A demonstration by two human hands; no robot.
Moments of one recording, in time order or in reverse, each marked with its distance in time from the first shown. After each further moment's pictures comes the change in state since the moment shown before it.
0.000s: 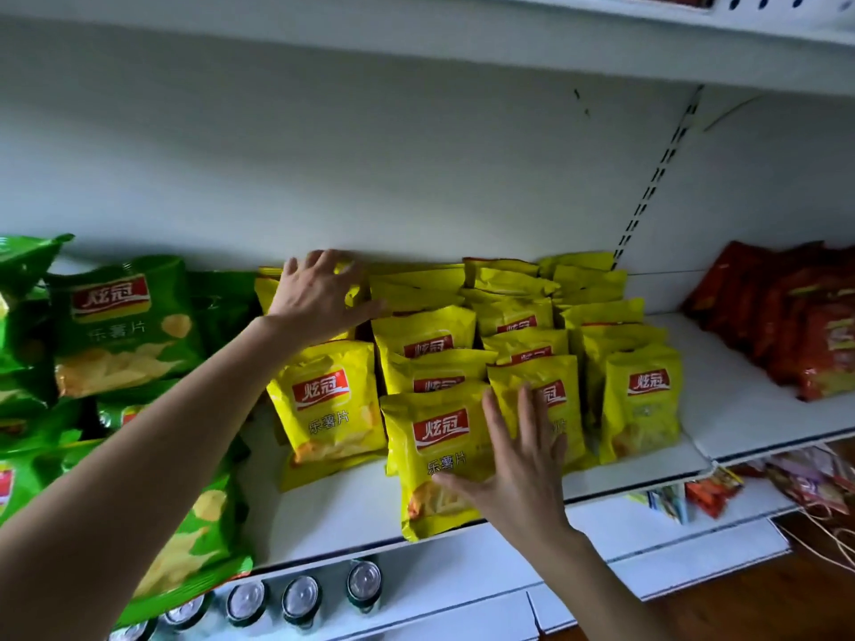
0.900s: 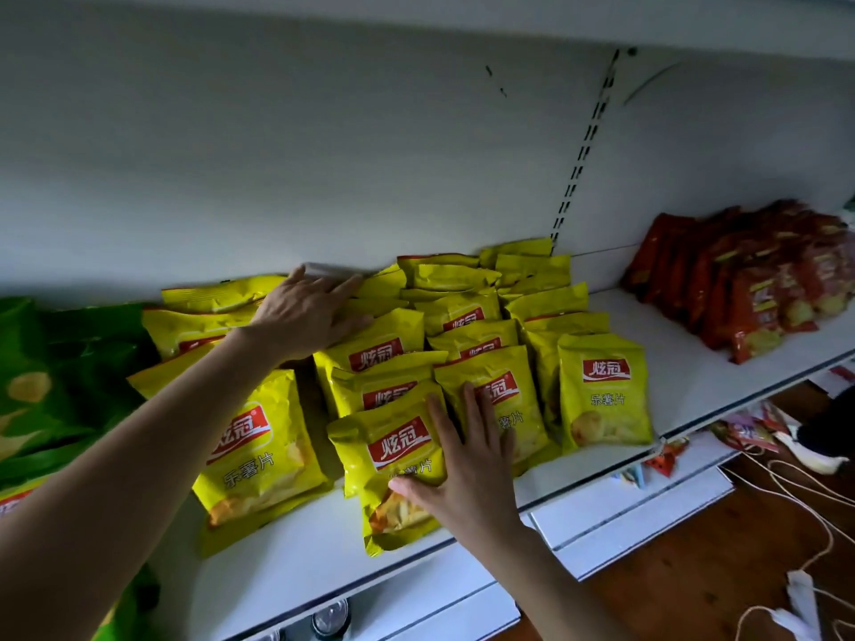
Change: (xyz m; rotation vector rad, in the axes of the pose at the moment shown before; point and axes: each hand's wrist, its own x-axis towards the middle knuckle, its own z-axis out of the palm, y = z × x) left_hand 0.052 0.046 0.027 0.123 -0.190 0.270; right_hand 0.018 0.012 0.012 0.009 0.035 0.073
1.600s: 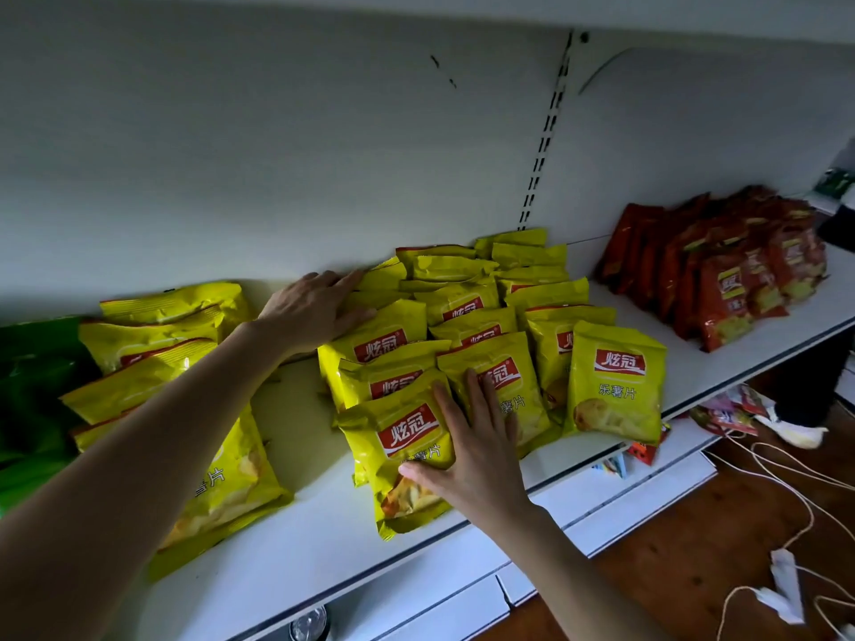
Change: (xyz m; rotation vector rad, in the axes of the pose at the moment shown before) left_hand 0.038 0.038 0.000 -0.157 0.040 -0.008; right_hand 0.014 0.050 -0.004 0.007 0.057 -0.029
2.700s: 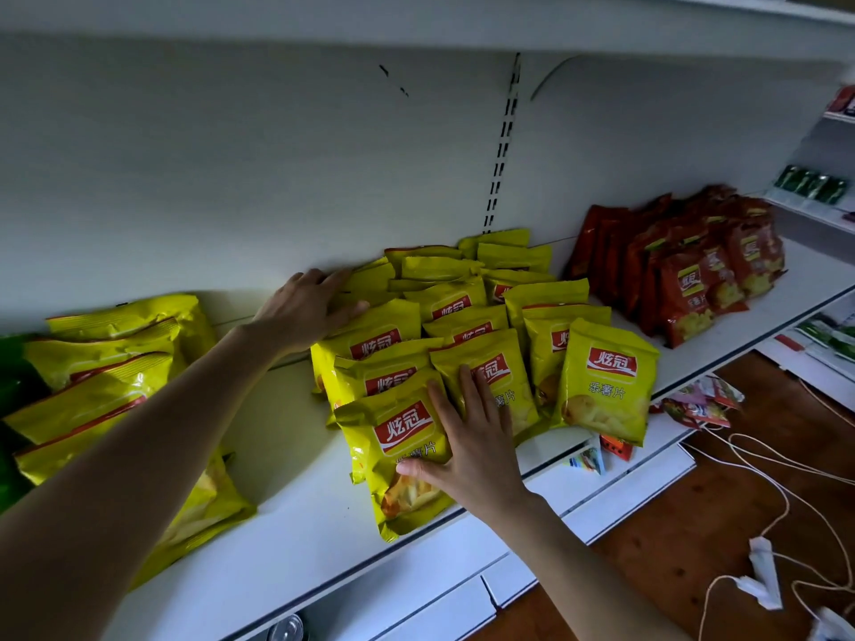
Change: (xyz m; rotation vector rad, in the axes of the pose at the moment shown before) left_hand 0.020 0.029 -0.002 -0.153 0.004 -0.048; right_hand 0.005 0.037 -0.010 -0.055 -0.018 -0.015
